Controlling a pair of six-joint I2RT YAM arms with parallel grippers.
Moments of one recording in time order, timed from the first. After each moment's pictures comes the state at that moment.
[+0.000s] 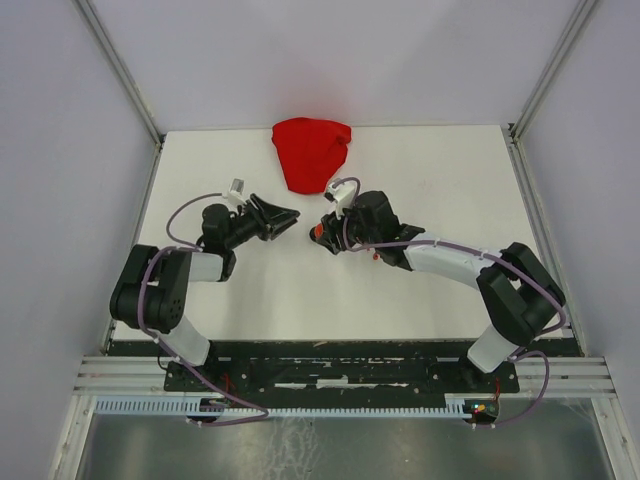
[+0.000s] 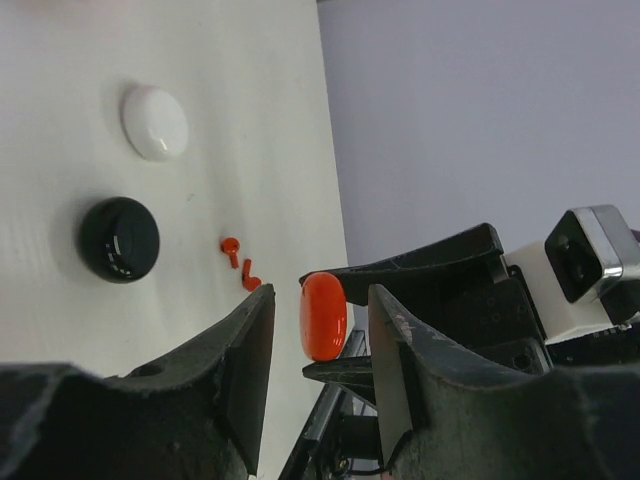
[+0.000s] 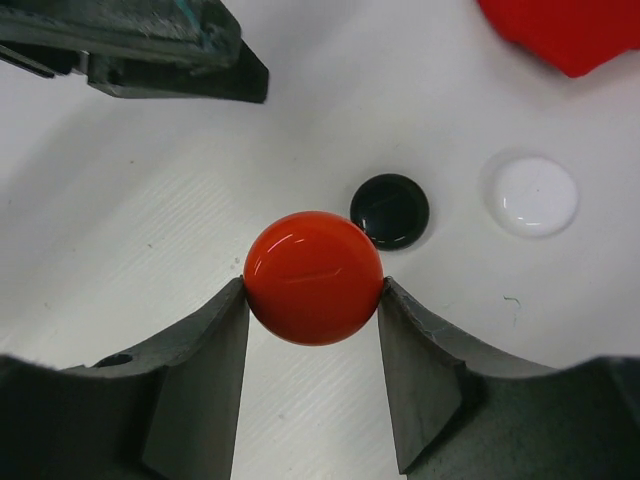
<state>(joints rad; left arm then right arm) -0.15 1.62 0.54 0.94 0.68 -1.18 0.72 1.64 0.96 0.19 -0.19 0.06</state>
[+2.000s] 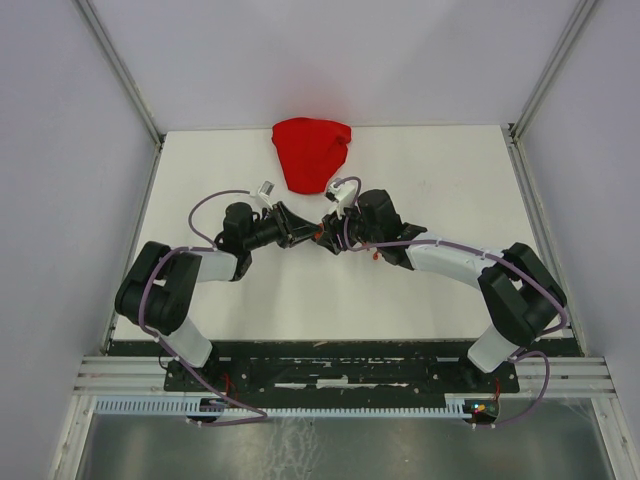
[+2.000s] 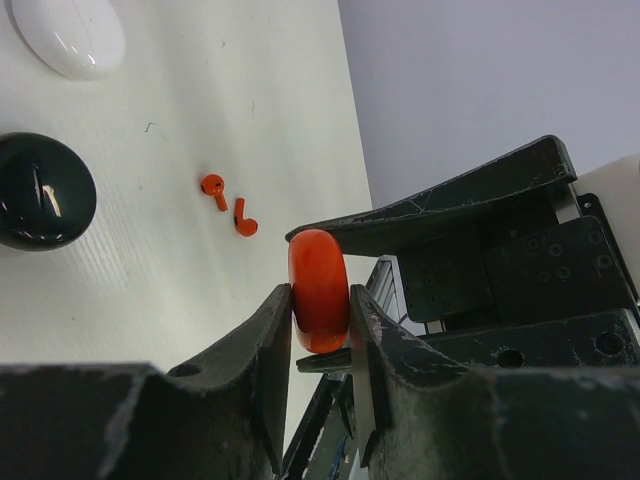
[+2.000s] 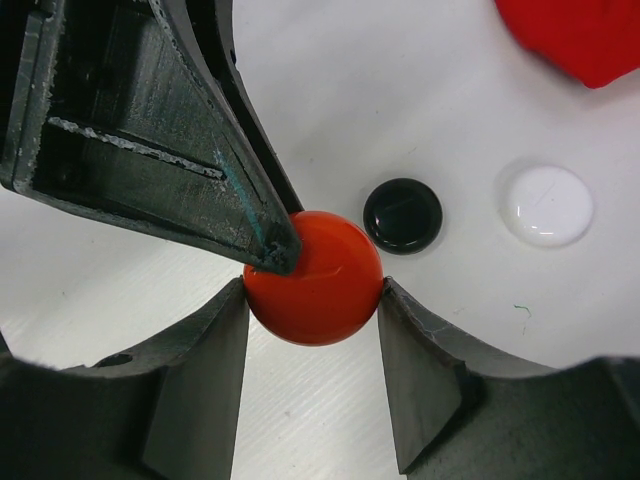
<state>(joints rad) -0.33 1.65 0.60 0.84 0.71 -1.06 0.70 1.62 0.96 0.19 -0.26 0.05</state>
